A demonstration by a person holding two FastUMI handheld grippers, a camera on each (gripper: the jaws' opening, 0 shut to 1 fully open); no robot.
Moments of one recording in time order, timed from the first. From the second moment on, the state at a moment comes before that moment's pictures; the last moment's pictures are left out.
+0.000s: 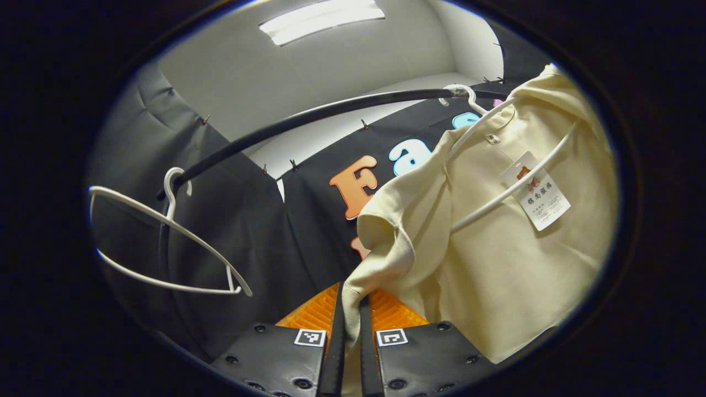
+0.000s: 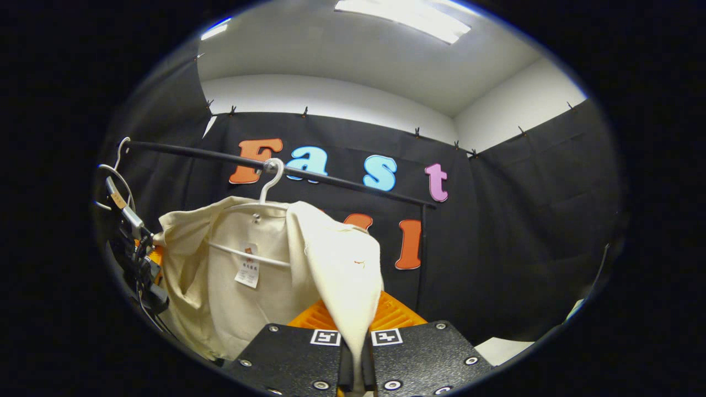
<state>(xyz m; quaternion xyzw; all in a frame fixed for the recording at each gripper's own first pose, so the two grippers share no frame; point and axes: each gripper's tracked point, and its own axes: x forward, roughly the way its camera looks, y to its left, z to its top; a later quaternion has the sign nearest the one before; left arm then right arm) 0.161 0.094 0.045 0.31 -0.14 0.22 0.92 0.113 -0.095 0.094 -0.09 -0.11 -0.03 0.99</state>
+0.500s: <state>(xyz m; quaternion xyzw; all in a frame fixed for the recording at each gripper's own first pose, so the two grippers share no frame) 0.243 0.132 0.123 0.33 -0.18 0.24 0.89 0.161 -0.163 0.208 -0.12 -0.17 -0.07 0.98</state>
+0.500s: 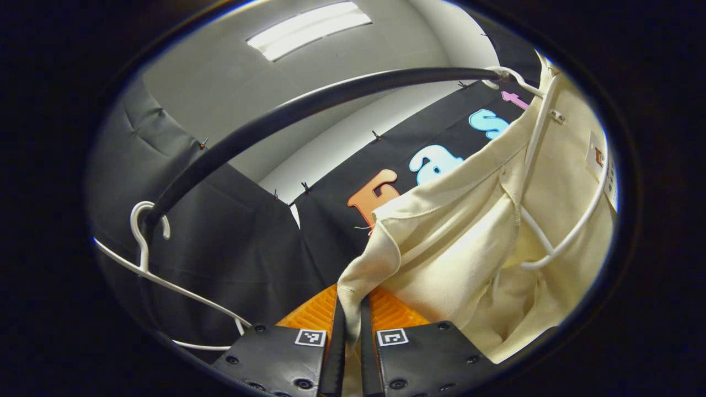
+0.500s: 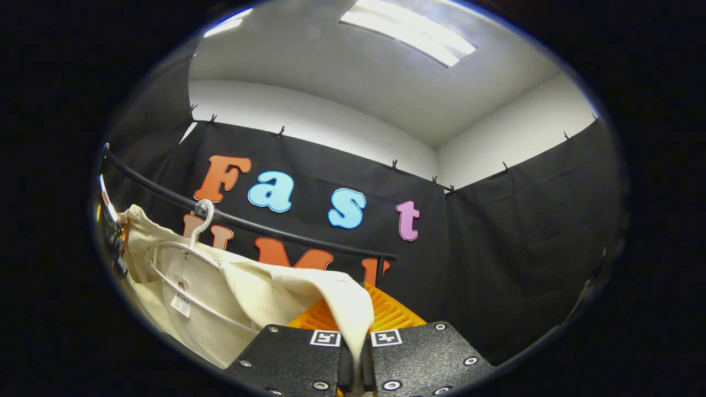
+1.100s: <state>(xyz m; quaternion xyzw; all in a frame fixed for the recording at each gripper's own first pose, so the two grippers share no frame) 0.321 0.136 0.056 0.31 -0.10 0.19 0.92 0.310 -0.193 0.129 -0.04 -0.06 0.01 1.00</state>
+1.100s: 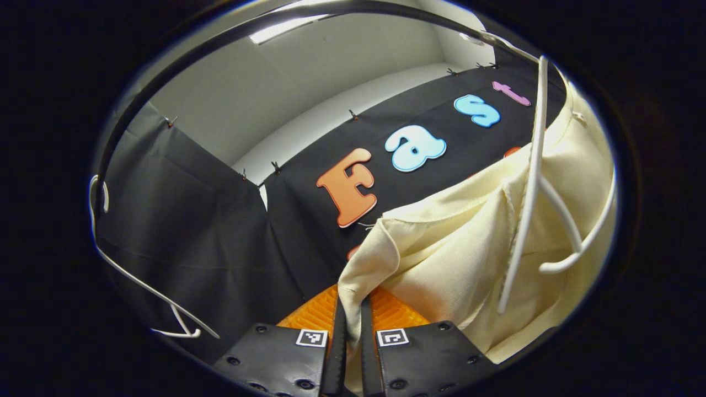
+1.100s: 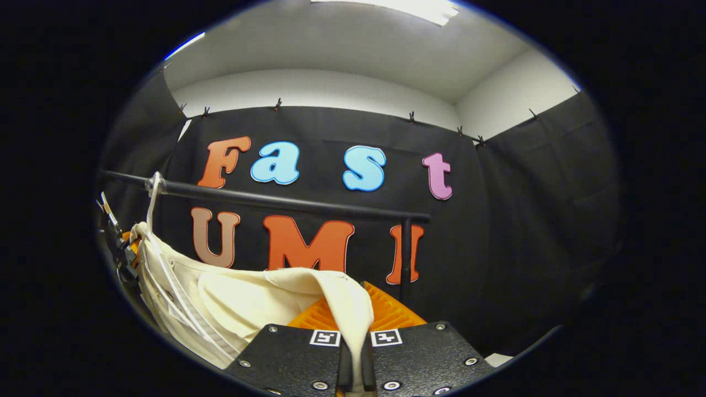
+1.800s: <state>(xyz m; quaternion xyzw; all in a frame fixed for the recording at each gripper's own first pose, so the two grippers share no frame) 0.177 0.184 0.007 0.25 -0.06 0.22 0.94 0.197 -0.145 0.027 -0.01 -0.04 0.04 1.00</state>
